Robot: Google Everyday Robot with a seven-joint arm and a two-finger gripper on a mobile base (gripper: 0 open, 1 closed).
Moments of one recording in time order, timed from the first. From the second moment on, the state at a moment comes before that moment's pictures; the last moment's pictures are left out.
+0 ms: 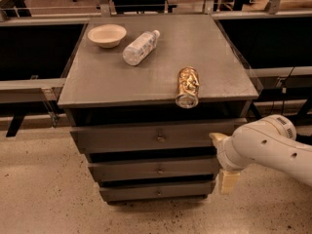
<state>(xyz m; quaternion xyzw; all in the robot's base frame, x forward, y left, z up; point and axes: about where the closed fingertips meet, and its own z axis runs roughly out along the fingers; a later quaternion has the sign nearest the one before) 0.504 -0.210 0.623 -0.72 0.67 -0.09 0.17</state>
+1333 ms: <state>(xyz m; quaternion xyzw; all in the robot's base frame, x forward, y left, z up) 0.514 -0.205 0.602 -0.74 0.62 -0.18 0.17</state>
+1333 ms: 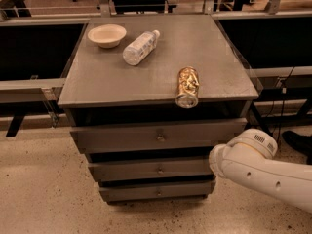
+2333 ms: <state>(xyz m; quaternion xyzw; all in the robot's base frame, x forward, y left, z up) 0.550 -0.195 0.570 -0.74 0.61 -0.17 0.20</state>
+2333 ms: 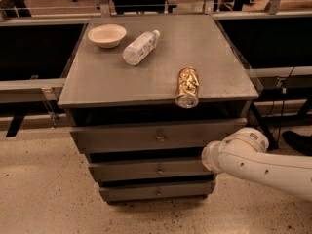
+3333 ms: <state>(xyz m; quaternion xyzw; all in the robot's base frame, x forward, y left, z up) 0.551 -0.194 0.570 -0.75 0.61 -0.16 0.21</state>
